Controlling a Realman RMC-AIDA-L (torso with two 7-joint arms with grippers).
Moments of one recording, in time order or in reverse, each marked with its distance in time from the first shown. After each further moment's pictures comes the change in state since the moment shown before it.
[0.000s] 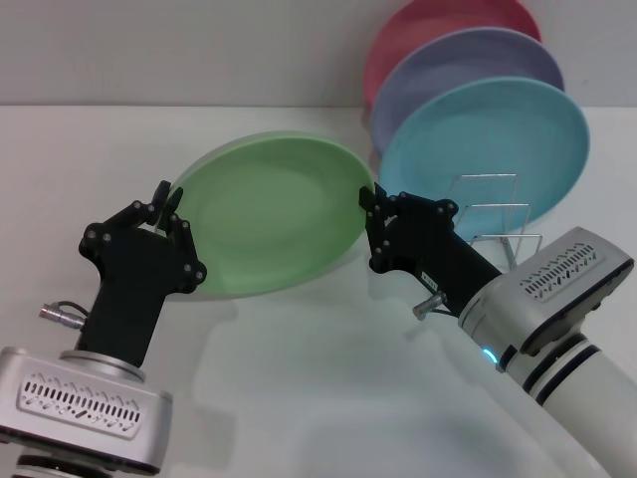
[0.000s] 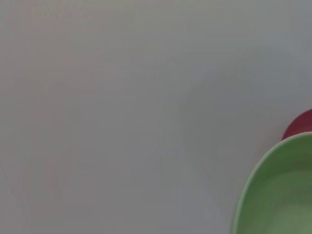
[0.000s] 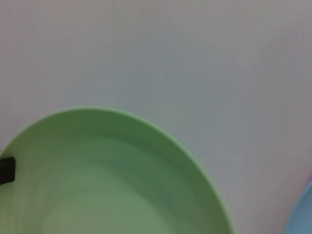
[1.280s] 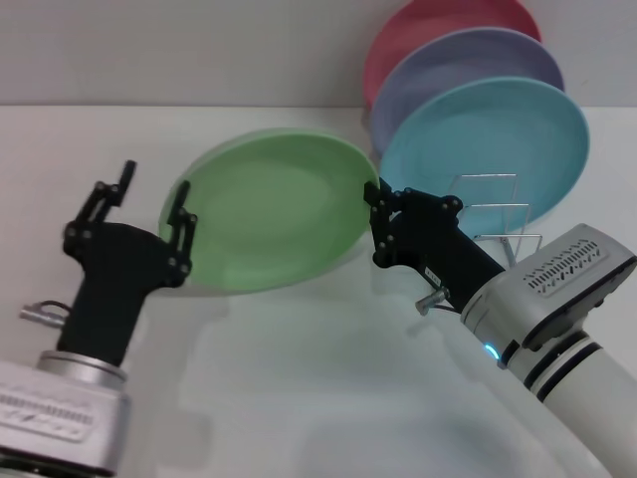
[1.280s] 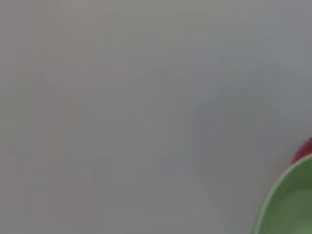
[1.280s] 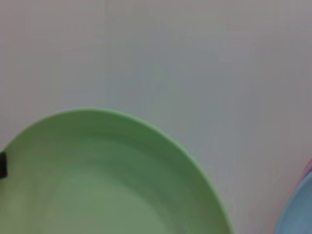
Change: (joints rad) left arm 0.007 0.010 -0.020 -0.028 0.050 0.049 -0.168; right arm -0.003 0.002 0.020 -0.004 0.001 0.001 -0.001
